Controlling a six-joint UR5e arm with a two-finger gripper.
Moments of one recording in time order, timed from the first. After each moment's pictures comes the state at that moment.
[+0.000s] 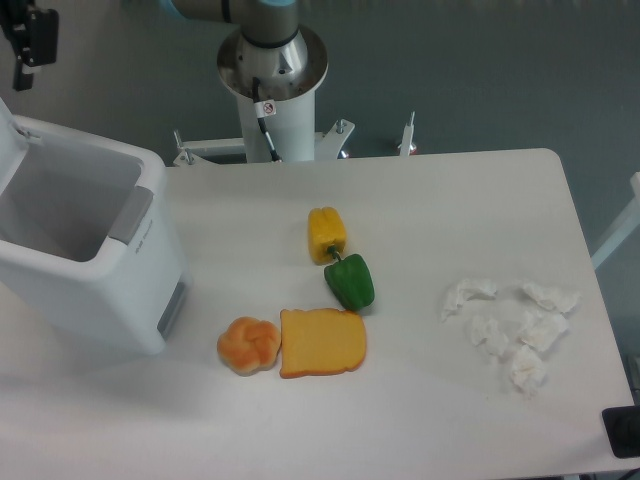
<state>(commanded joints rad) 1.84 -1.35 -1.73 -1.09 1.25 0.31</state>
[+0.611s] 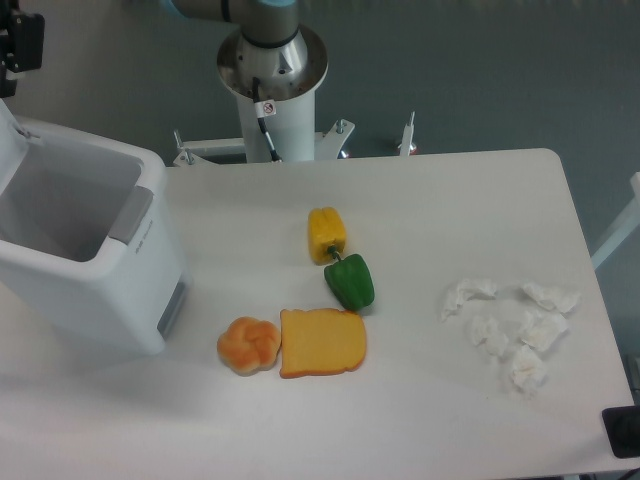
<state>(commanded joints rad) 1.84 -1.36 -1.72 -1.06 1.26 0.28</state>
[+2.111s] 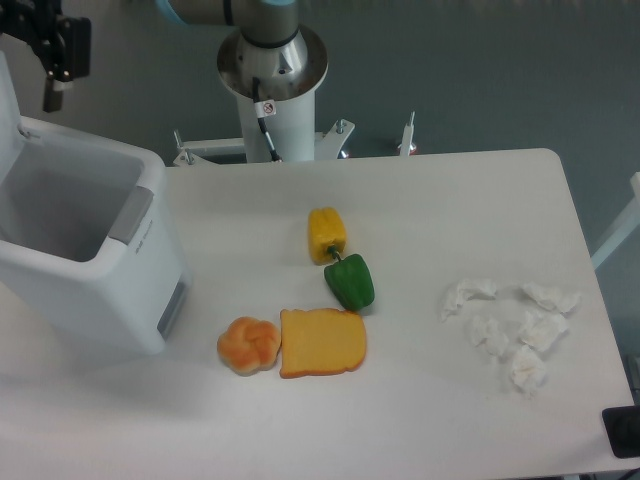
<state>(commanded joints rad) 1.99 -1.38 -1.70 -1.04 1.29 0.29</state>
